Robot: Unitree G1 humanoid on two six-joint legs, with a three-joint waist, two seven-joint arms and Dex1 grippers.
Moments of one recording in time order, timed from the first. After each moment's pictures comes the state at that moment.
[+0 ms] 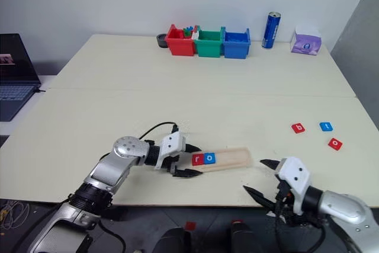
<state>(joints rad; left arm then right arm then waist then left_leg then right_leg) -0.49 0.52 -0.35 0.16 -0.11 0.16 -1.24 0.35 -0.76 -0.21 -0.74 0.47 0.51 0.74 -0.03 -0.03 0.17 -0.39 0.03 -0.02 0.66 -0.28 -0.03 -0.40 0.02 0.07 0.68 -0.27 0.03</state>
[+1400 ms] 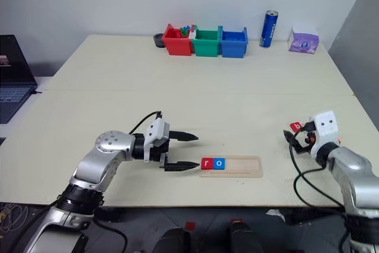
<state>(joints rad) -0.42 0.56 -0.17 0.01 -0.32 0.27 -1.27 -0.23 -0.65 -0.23 -0.04 0.32 0.60 0.43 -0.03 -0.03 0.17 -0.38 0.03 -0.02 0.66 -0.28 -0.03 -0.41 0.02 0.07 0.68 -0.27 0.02</state>
